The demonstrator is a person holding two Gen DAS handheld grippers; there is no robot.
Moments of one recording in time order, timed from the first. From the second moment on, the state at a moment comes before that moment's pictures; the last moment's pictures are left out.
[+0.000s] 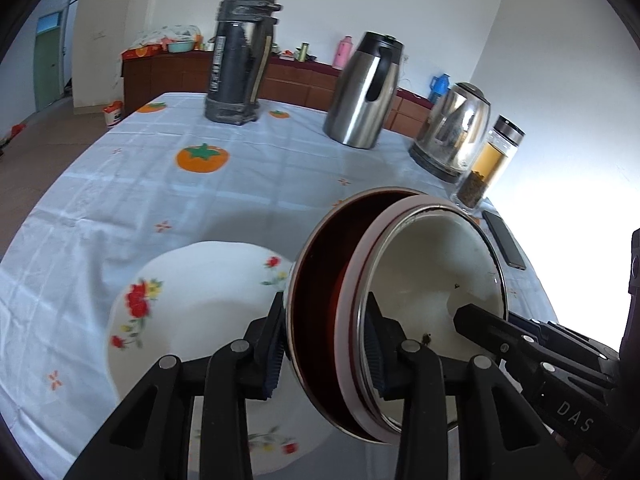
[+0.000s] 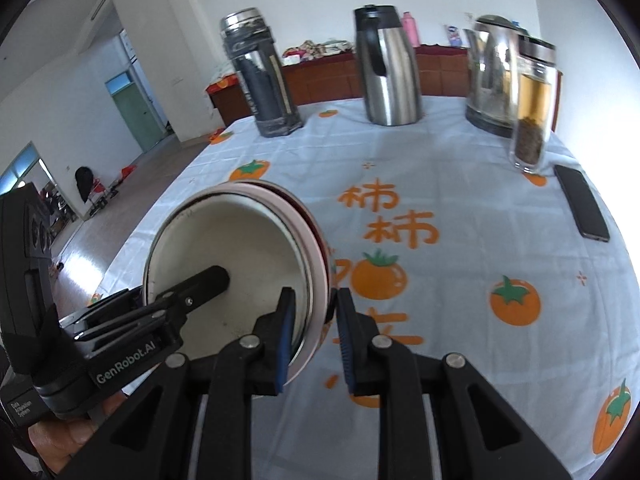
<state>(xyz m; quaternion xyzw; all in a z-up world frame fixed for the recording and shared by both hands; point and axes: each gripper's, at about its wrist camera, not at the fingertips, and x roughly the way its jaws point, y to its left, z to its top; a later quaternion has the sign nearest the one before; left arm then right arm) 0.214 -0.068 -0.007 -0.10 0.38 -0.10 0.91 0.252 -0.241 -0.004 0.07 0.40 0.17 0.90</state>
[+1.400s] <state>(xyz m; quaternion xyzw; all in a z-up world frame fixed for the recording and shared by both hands) 0.175 0.001 -0.013 -0.12 0.39 -0.05 0.91 0.233 -0.163 -0.005 0.02 0.41 0.22 0.89</state>
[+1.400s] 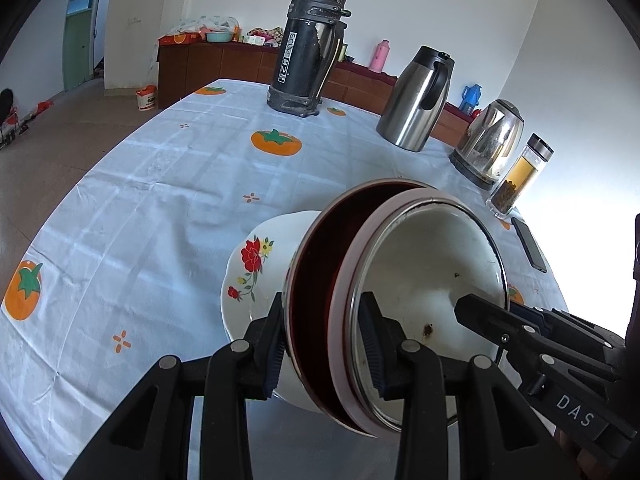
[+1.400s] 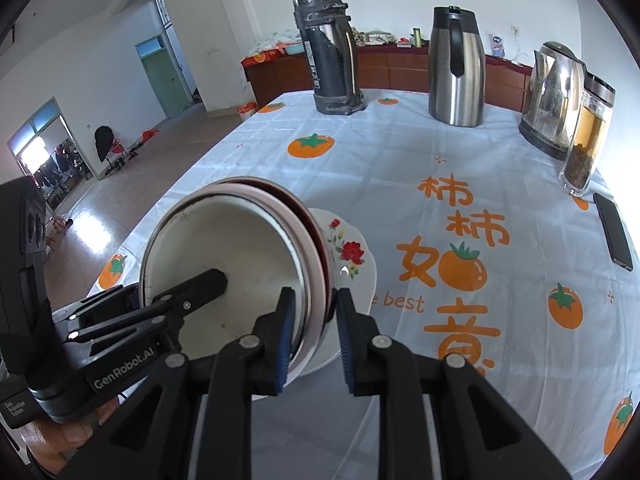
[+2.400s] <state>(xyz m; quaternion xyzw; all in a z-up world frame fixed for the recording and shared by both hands) 0.183 0.003 -0.026 -0.13 0.42 -0.06 0.90 0.243 -0.157 -0.008 0.00 0.42 0.22 0.88</state>
